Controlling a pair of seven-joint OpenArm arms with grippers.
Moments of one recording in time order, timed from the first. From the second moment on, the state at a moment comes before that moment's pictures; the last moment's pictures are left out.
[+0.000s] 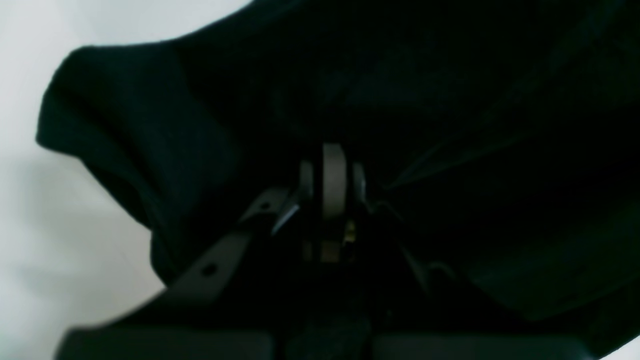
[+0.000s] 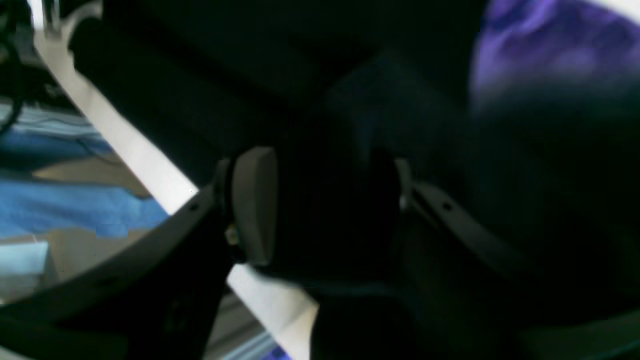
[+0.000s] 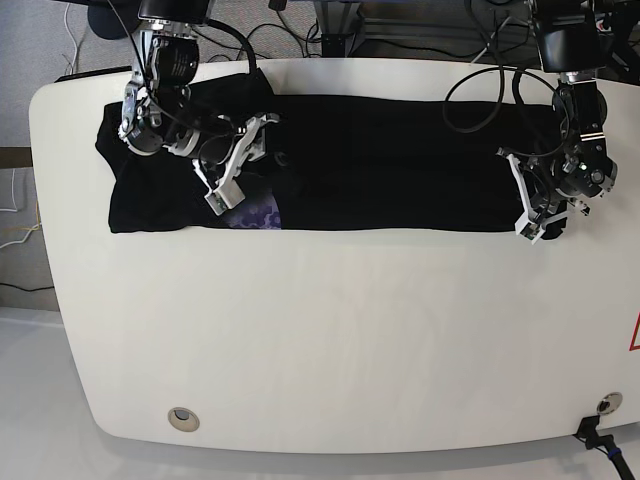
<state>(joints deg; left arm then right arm) 0.0 -20.5 -13.3 85.4 -9.3 -41.8 58.8 -8.5 1.9 14.6 98.5 46.9 38.0 -73.8</state>
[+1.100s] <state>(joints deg) 7.7 -20.3 -20.9 105.3 -9.1 -42.0 58.8 -10.6 8.7 12.2 104.1 28.4 38.0 -64.0</state>
